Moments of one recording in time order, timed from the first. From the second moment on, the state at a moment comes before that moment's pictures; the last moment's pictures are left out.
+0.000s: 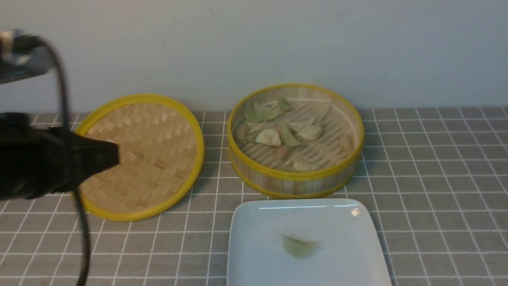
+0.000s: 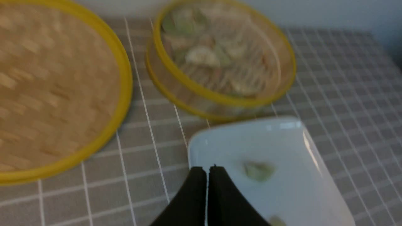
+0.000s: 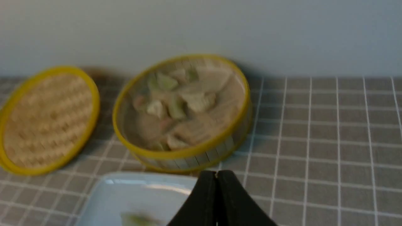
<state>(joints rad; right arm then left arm) 0.02 0.88 -1.08 0.31 1.03 -0.09 -0.08 1.05 -0.94 -0.66 0.89 0.35</state>
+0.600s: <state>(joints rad) 0.02 1.04 -1.14 0.18 1.15 -0.08 -0.49 1.97 -1.83 -0.38 1.16 0.23</state>
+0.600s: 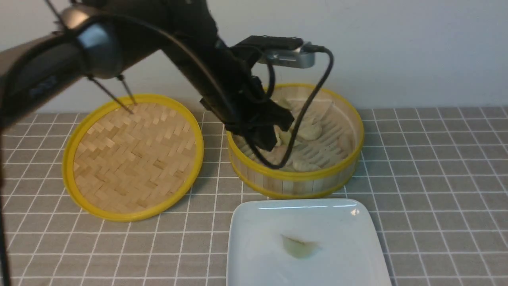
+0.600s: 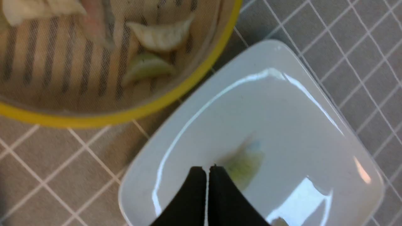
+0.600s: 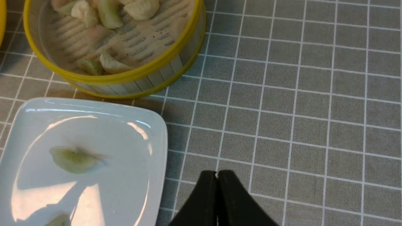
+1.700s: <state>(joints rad) 0.02 1.04 -1.14 0.27 1.15 -0.07 -0.57 2.51 -2.34 -0.05 1.15 0.06</state>
